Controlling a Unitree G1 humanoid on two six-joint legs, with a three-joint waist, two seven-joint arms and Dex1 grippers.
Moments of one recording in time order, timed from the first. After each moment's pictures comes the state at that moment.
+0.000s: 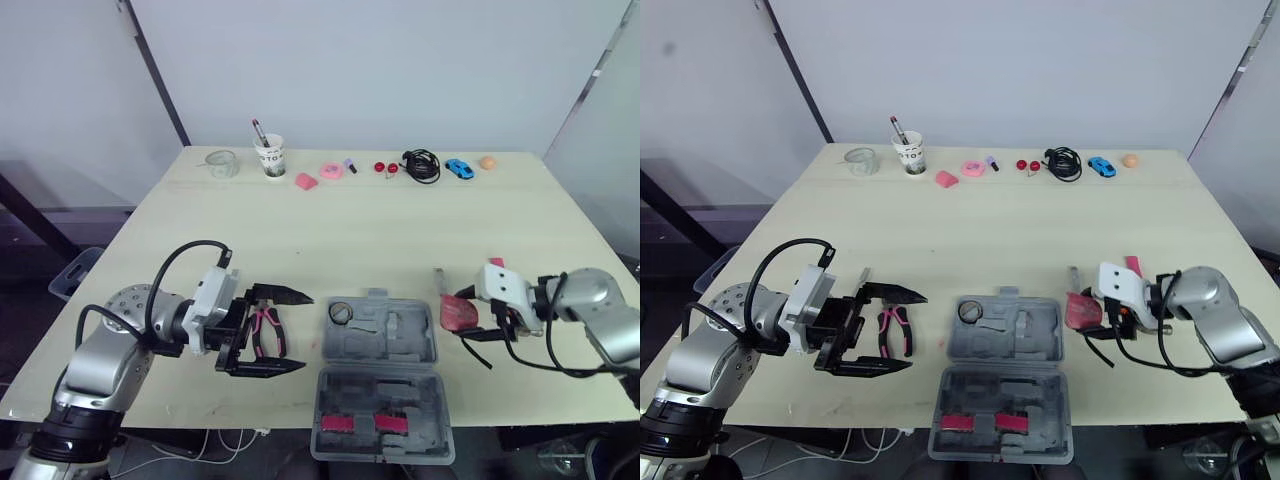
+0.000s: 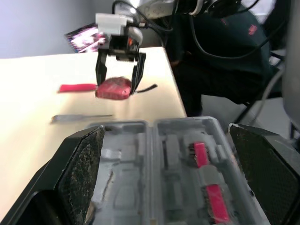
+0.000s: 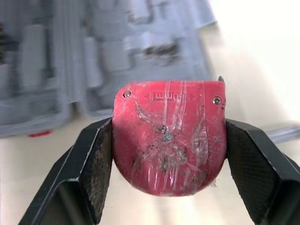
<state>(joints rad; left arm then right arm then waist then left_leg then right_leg) -0.18 0.82 0.08 -0.22 -0.63 0.18 -1.46 -0.47 -0.86 0.23 -0.01 0.09 0.33 1.26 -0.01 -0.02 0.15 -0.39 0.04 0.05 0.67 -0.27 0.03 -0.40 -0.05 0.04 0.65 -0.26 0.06</state>
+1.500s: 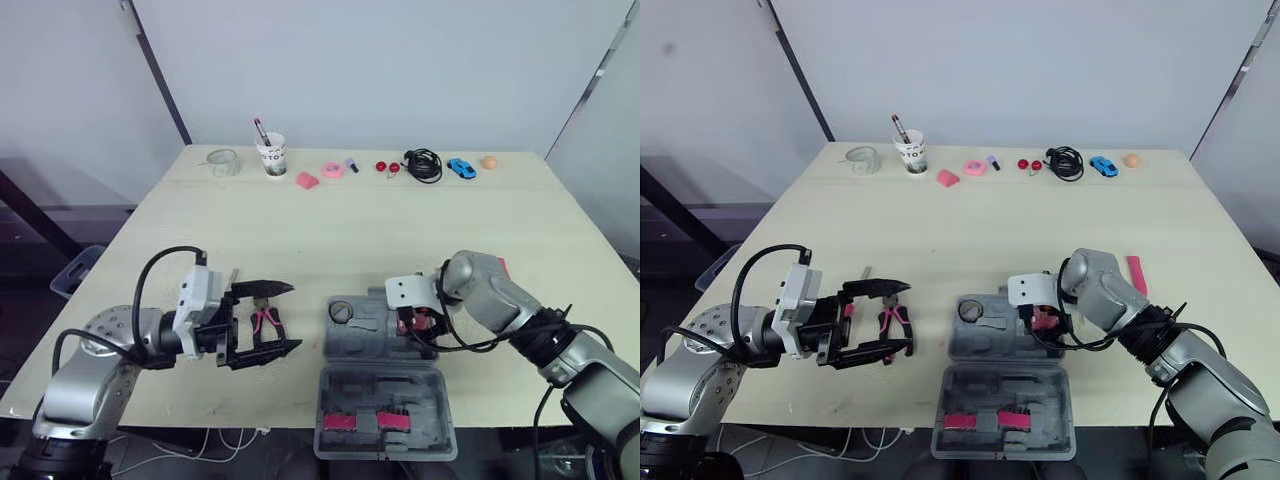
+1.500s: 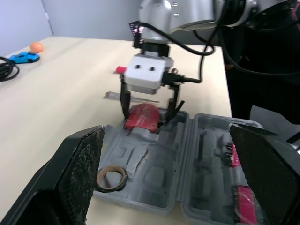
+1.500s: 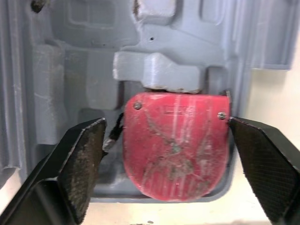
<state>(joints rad) -0.05 0.80 0.19 -0.29 -0.63 0.24 -1.27 -0.82 -0.57 0.69 0.15 -0.33 0.55 1.26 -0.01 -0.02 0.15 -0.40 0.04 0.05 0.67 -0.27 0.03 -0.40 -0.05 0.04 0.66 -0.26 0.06</state>
